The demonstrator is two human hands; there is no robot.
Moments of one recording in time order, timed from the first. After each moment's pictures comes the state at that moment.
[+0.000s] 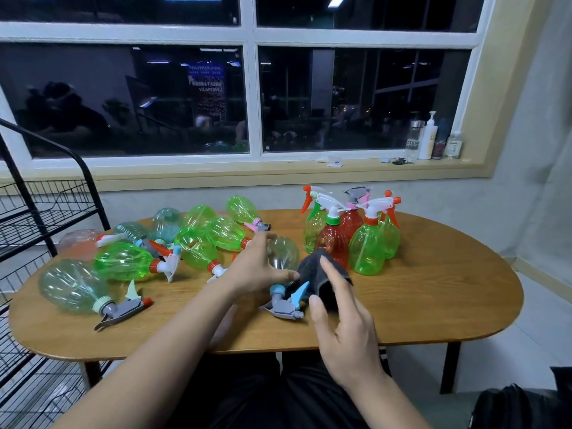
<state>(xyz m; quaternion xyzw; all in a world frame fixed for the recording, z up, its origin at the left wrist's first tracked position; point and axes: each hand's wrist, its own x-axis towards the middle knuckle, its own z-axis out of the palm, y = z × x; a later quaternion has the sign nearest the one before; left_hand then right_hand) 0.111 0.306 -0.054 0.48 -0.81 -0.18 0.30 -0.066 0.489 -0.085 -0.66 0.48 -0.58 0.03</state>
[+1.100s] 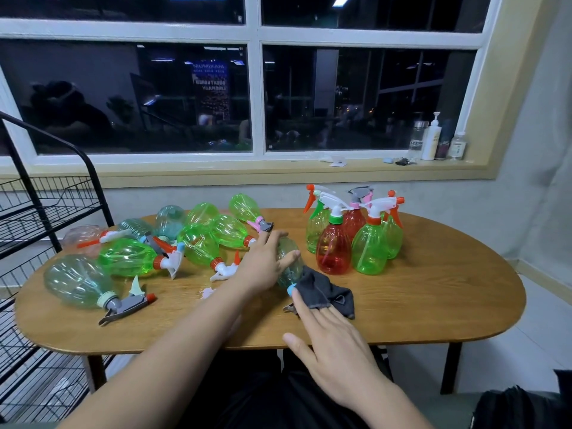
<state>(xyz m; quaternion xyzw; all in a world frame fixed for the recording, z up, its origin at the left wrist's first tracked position) 0.094 0.303 -0.062 0.50 -0.80 -0.12 0.31 -0.067 0.492 -0.097 -0.80 0.57 -0.19 0.01</state>
